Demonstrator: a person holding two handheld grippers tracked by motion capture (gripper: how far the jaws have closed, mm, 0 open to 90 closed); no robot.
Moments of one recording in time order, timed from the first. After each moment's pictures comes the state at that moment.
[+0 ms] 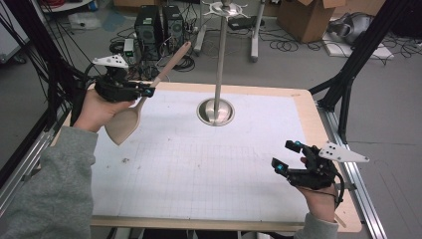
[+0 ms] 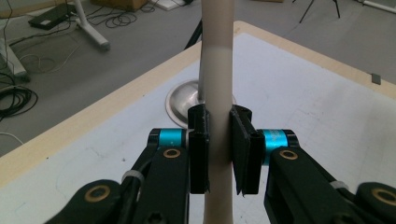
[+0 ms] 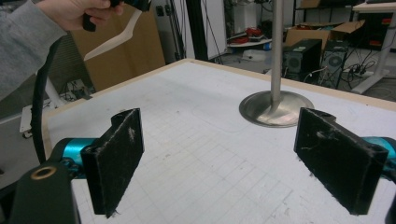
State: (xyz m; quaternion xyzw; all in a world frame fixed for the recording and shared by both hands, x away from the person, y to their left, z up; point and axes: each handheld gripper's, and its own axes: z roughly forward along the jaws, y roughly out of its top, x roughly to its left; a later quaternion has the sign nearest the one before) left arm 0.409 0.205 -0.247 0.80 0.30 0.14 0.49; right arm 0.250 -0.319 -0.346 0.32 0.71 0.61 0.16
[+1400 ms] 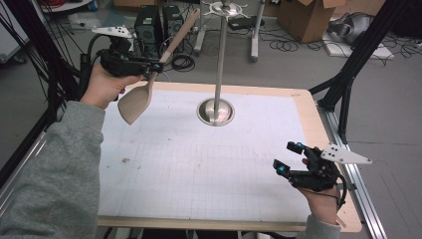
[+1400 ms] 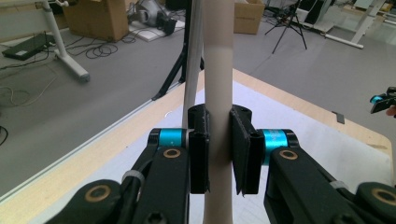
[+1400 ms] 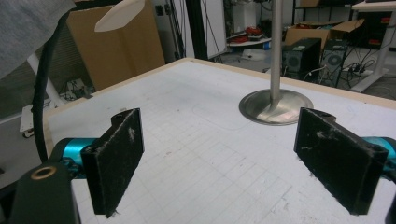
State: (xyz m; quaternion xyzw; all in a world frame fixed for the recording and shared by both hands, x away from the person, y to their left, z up) left arm 0.436 0.184 -0.201 0.78 0.27 0.12 0.55; right arm 0.245 -0.322 -0.345 0.33 0.71 0.61 0.16
